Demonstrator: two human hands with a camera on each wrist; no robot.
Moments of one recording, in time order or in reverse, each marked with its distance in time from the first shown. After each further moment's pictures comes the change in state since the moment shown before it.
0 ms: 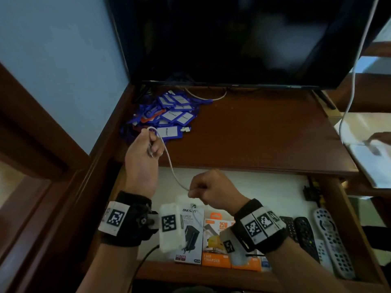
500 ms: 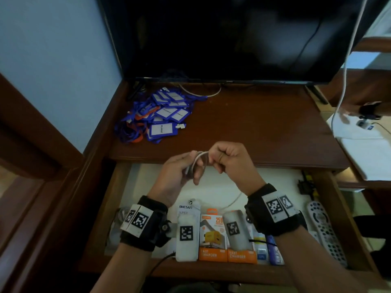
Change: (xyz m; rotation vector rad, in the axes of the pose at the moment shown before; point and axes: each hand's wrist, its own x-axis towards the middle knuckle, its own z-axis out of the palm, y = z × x) left_hand -0.031 -0.042 0.019 0.282 -0.451 -0.273; right_hand -0.012 0.006 -0.040 0.491 0.423 -0.182
